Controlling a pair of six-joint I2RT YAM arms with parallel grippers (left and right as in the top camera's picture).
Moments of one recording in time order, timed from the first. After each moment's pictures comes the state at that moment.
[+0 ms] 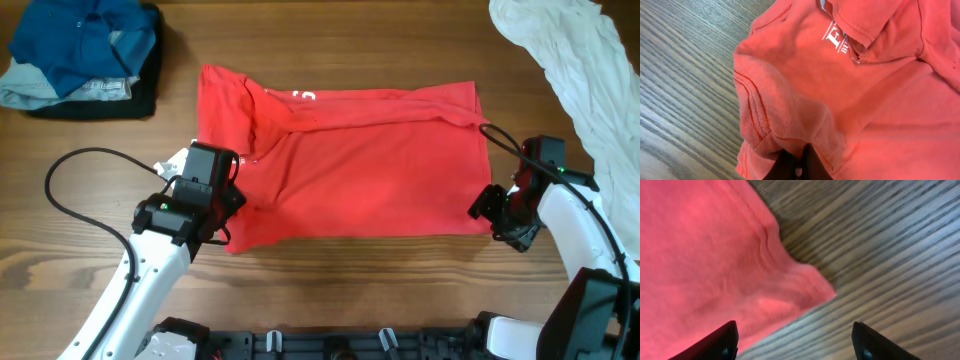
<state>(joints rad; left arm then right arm) -0.29 1.17 0.80 -0.80 -0.17 -0.94 -0.25 1.47 0.79 -0.86 -0.02 0.42</state>
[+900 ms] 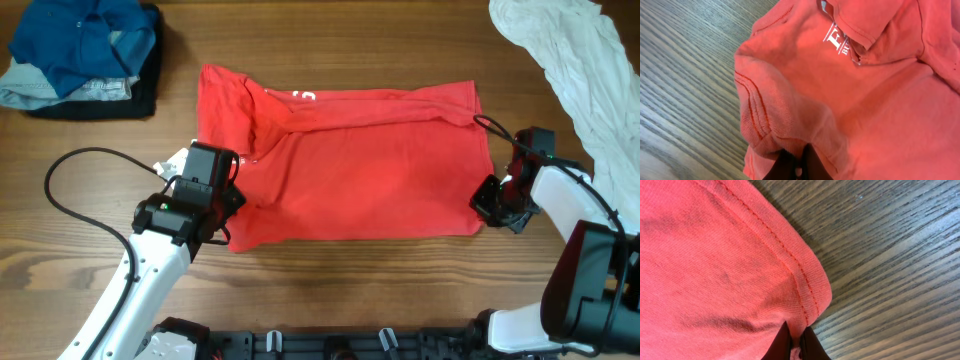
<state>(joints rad) -0.29 1.17 0.80 -0.80 -0.18 -0.94 -0.24 1.65 0.84 -0.75 -0.05 0.43</state>
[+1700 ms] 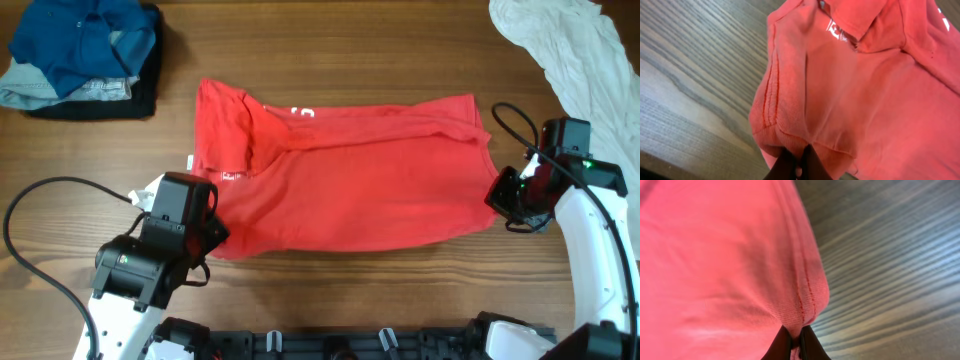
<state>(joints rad) -0.29 0.90 0.86 -1.13 -0.14 -0.92 -0.24 1.33 0.96 -1.04 -0.10 0.34</state>
